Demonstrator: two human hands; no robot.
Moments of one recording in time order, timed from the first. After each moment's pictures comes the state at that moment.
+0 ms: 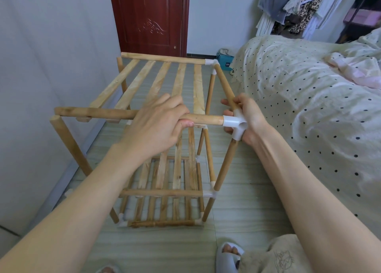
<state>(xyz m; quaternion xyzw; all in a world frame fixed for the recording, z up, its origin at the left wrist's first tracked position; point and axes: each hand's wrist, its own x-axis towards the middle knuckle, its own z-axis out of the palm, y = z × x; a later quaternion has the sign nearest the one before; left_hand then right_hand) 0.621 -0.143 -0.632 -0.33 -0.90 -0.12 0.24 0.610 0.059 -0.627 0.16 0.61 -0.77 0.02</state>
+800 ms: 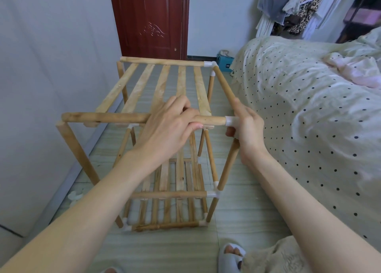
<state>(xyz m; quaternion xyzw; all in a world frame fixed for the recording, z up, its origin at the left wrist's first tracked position) 0.630 -0.126 -0.637 -0.33 -0.89 -0.15 0.29 0.634 0.049 -0.650 0.13 0.67 -0.70 -0.19</state>
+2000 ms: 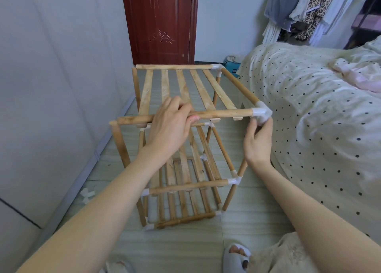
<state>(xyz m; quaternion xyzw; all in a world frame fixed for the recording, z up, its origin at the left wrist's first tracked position) 0.620 -0.133 -0.650 -0.23 -0.91 -0.17 0.32 0.634 0.069 -0.696 0.13 0.80 -0.50 -0.32</state>
